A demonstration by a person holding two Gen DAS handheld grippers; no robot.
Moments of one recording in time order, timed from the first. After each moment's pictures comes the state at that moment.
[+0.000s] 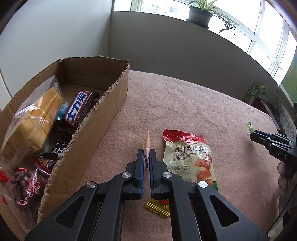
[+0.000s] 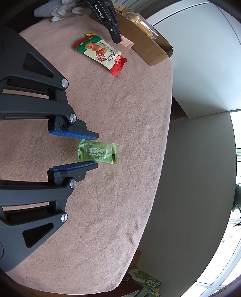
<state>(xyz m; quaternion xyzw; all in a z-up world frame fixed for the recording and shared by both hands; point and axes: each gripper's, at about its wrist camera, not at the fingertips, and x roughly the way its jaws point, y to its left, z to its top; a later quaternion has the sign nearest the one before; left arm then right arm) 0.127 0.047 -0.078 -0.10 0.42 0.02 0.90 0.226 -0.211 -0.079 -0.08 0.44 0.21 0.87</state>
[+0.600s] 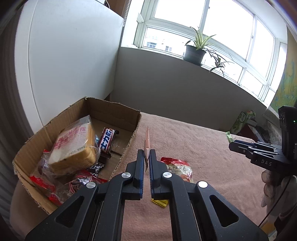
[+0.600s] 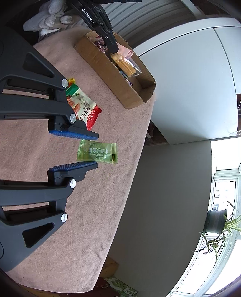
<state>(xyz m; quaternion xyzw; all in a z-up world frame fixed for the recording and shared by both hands) 0.071 0.078 -0.015 -0.12 0.31 0.02 0.94 0.189 -0.131 -0.007 -0.08 0.38 0.27 0.88</state>
